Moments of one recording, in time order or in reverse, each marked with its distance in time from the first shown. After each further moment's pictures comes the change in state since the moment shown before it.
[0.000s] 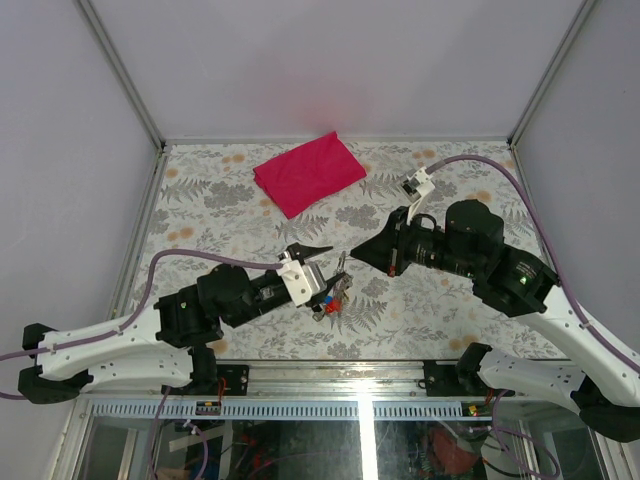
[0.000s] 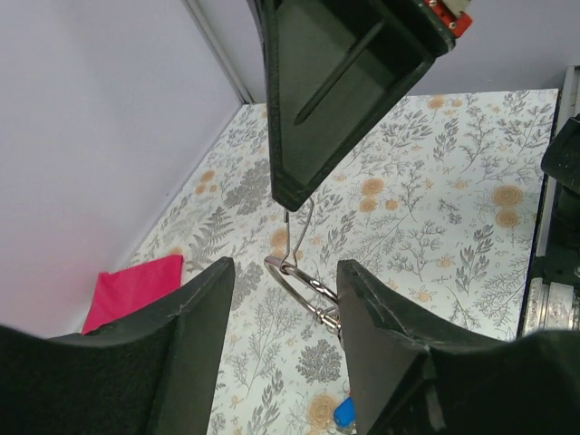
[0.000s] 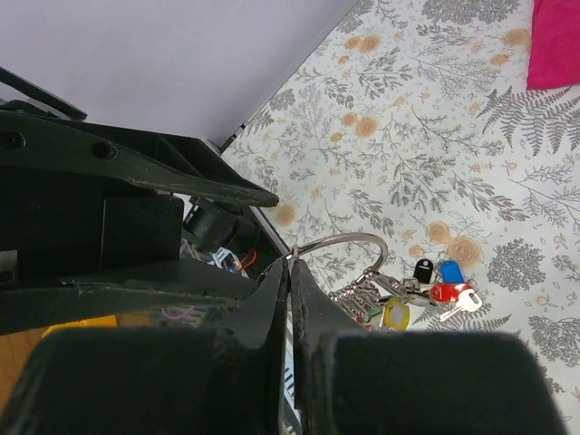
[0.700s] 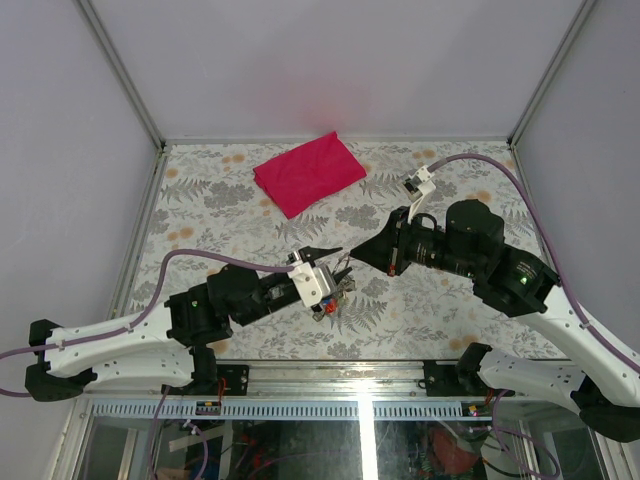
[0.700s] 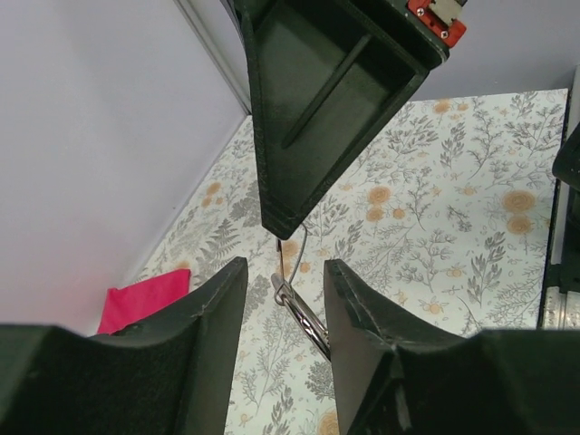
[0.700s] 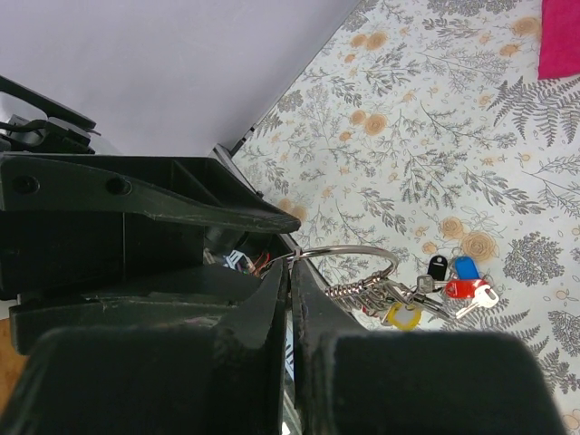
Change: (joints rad) left arm 0.000 0.050 0.000 0.066 0.021 0.050; right arm 0.000 -0.001 0.005 0.000 0.002 0.060
